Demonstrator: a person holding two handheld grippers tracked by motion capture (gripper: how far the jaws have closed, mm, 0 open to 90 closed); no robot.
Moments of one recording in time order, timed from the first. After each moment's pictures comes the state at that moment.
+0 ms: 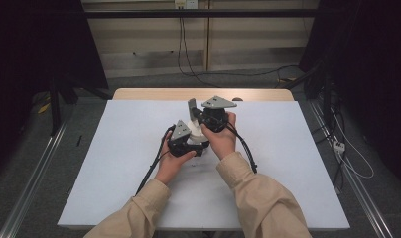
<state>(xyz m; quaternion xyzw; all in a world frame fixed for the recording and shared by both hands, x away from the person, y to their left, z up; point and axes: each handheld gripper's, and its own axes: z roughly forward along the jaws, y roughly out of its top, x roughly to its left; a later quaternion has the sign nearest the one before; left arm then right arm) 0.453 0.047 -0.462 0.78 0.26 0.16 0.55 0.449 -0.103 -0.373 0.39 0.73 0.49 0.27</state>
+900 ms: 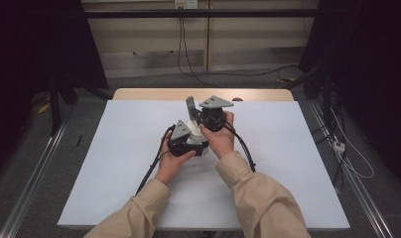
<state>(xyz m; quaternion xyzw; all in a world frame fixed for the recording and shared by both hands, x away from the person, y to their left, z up) 0.453 0.047 -0.462 0.78 0.26 0.16 0.55 0.454 -0.099 -0.377 0.39 0.74 0.49 0.27</state>
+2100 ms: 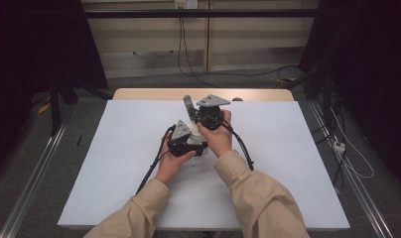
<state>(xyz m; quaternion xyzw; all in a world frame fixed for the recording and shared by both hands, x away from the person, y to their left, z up) 0.452 0.046 -0.462 0.78 0.27 0.18 0.55 0.460 -0.093 -0.376 0.38 0.74 0.48 0.26</state>
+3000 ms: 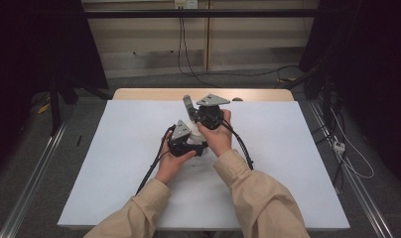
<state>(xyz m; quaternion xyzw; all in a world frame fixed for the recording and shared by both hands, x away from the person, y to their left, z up) 0.452 0.046 -0.462 0.78 0.27 0.17 0.55 0.462 -0.093 -0.376 0.39 0.74 0.48 0.26</state>
